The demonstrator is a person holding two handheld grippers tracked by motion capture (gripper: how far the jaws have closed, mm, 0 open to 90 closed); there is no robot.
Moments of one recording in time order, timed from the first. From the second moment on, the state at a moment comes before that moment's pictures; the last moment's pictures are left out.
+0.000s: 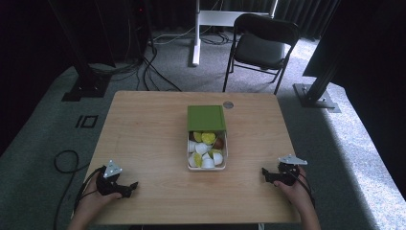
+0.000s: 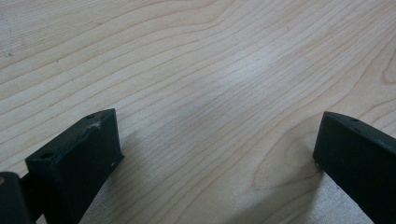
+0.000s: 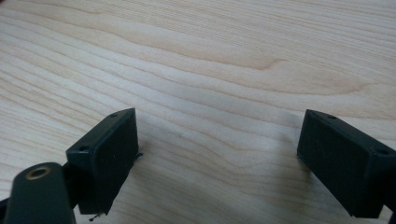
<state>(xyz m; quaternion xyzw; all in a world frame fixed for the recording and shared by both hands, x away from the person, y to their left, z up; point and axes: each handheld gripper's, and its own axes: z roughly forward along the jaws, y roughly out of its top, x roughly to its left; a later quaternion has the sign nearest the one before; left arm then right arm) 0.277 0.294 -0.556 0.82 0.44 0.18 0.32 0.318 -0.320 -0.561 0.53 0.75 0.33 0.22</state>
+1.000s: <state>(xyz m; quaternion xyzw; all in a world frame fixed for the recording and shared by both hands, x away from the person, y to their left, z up) 0.280 0.295 -0.554 0.81 0.44 0.17 0.35 0.318 -0.320 -0.561 0.53 0.75 0.33 0.22</state>
